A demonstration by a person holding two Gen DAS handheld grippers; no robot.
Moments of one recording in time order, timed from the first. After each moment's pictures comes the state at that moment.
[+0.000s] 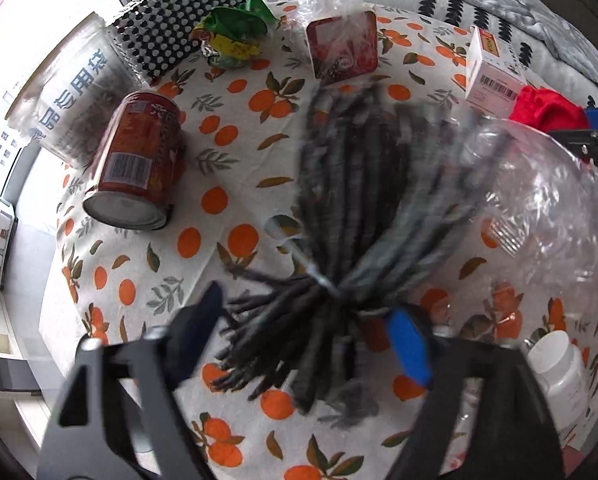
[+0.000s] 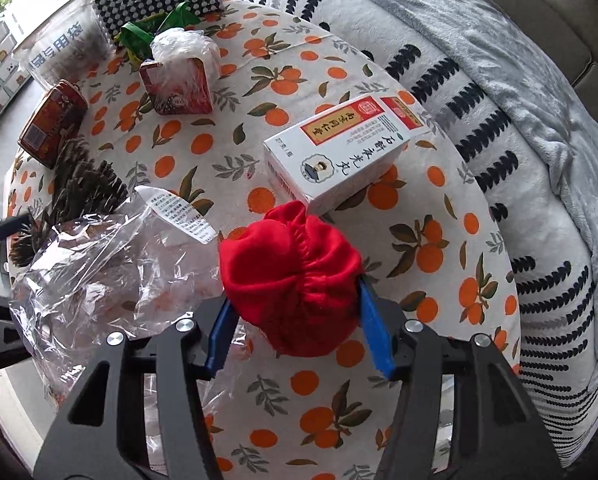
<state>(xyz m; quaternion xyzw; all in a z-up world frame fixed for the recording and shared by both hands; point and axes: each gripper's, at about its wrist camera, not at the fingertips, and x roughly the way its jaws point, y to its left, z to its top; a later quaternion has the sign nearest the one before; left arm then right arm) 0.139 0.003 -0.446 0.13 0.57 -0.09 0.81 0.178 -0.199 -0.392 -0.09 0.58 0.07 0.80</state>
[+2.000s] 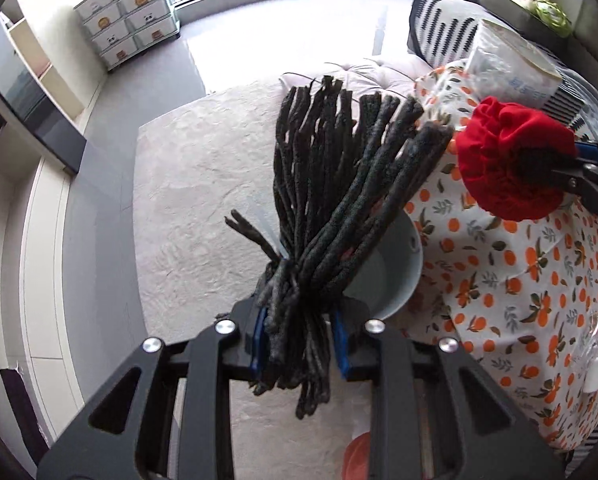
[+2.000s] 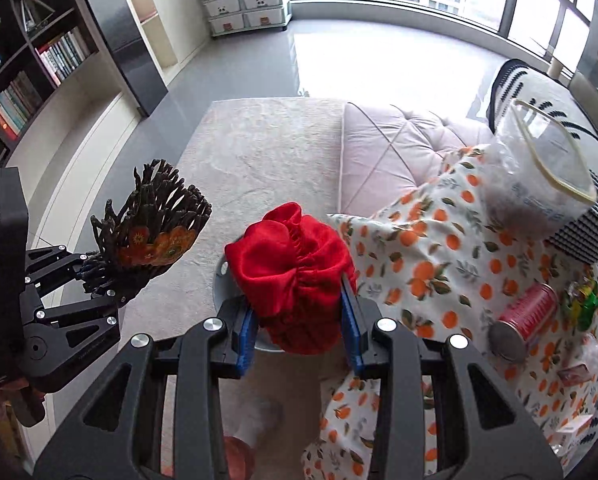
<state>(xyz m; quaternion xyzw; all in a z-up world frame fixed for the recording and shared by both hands) -0.057 0.385 -0.356 -0.12 0.54 0.23 0.80 0.058 0.270 -0.298 -0.21 0.47 0.44 0.74</state>
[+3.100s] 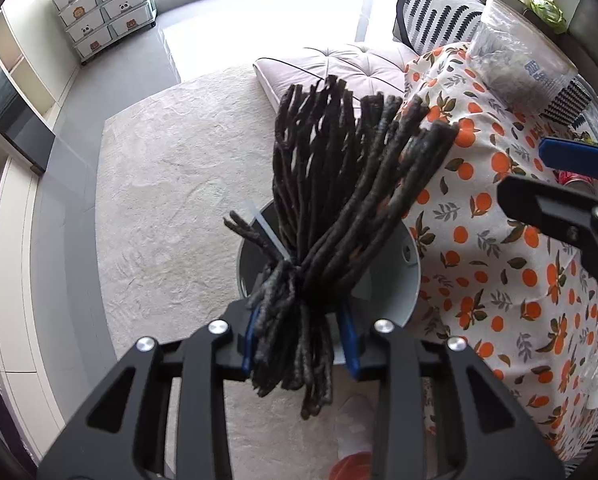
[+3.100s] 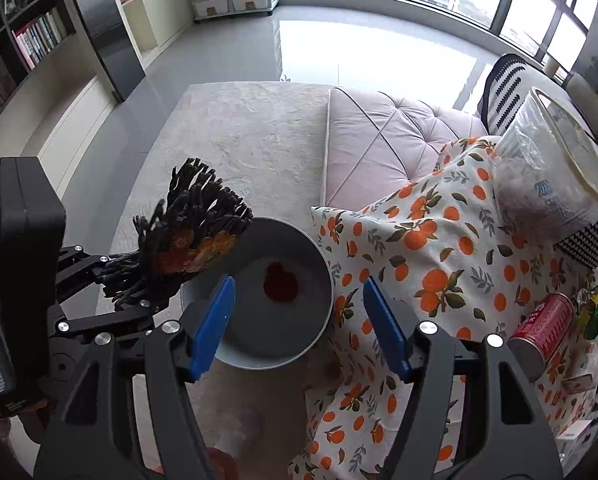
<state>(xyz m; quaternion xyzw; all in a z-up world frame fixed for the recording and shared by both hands) -0.003 0.391 -0.422 -0.14 0.55 0.19 0.80 0.074 0.288 -0.348 -0.24 0.47 0.40 0.75</state>
